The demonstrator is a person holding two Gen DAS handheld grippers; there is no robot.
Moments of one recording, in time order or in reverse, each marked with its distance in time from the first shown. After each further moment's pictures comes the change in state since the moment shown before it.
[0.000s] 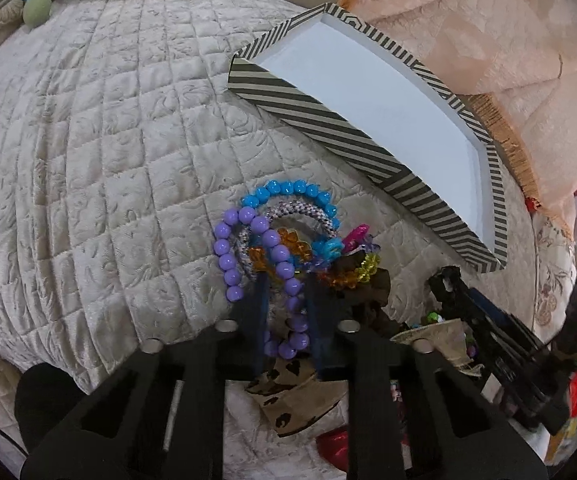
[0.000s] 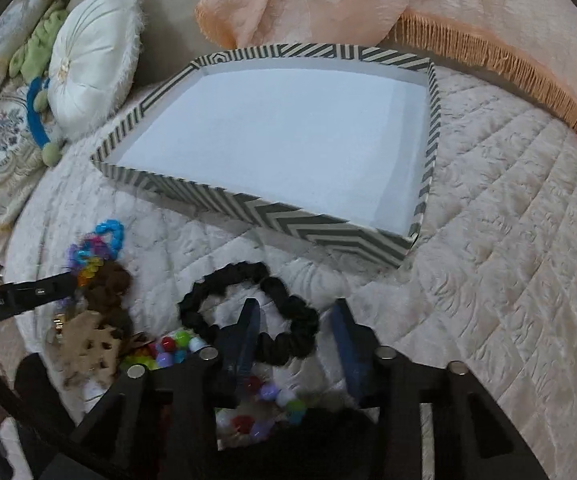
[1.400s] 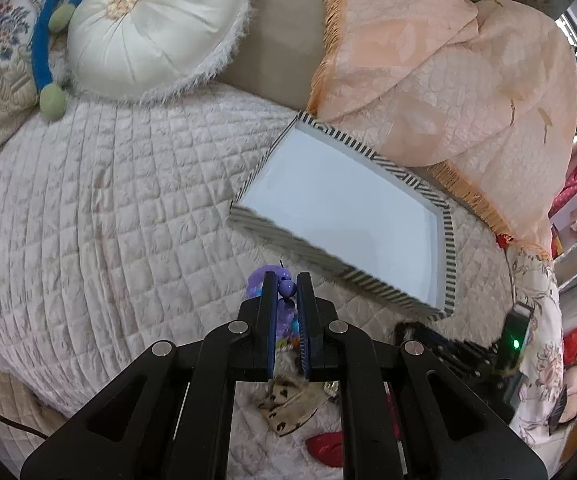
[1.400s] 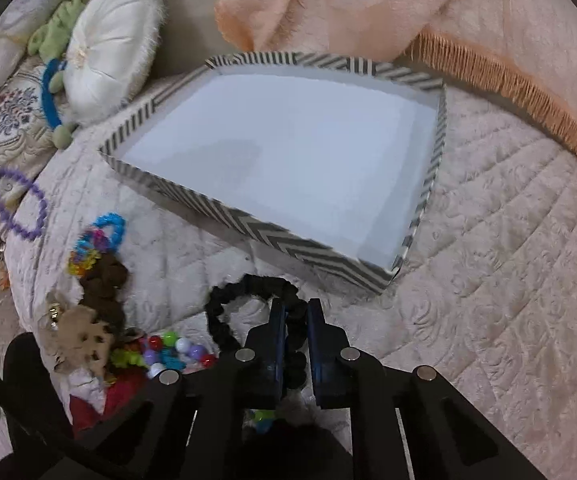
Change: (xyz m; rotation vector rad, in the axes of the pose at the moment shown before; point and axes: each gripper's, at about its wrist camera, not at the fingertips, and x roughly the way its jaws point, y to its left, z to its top) left arm -0.098 -0.013 0.037 0.078 -0.224 -0.013; right arm -0.019 -0.007 0.017 -0.101 -0.009 0.017
